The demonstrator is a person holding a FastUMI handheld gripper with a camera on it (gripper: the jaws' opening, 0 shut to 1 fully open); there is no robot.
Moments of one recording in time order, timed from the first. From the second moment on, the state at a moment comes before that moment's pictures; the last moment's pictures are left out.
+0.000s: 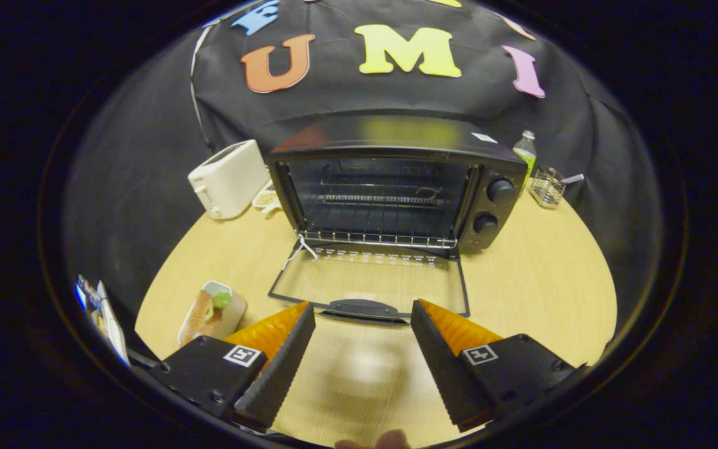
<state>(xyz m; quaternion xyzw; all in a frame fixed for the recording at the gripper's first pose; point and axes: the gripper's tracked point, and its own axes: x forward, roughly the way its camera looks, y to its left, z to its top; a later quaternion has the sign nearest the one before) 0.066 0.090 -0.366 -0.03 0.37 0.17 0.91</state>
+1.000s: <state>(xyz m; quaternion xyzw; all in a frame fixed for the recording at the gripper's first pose) -0.023 0.230 -0.387 0.14 0.60 0.35 0.71</state>
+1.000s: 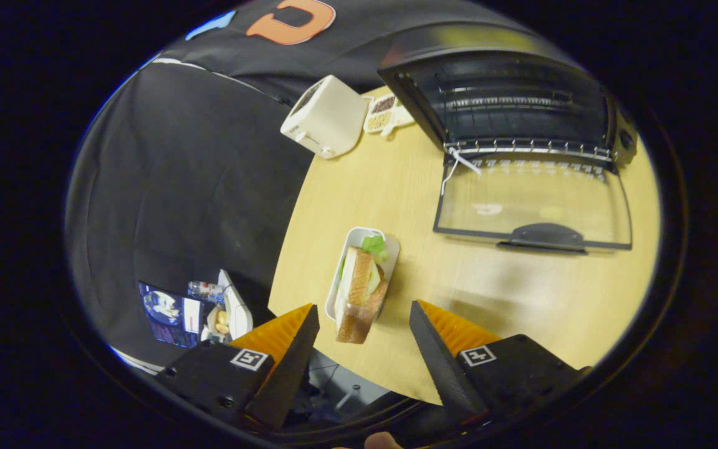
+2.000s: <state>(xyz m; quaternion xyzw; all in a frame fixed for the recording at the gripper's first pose) -0.019 0.223 -0.331 0.24 0.62 0.33 0.67</state>
